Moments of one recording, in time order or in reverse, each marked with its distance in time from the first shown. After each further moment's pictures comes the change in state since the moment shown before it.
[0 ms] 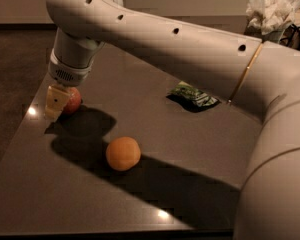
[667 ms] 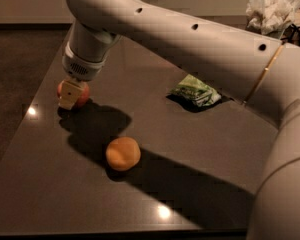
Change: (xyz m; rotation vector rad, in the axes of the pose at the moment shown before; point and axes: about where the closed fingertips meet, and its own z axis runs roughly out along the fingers) arm 0.018 -0.010 -0.021 -0.008 -0.013 0.002
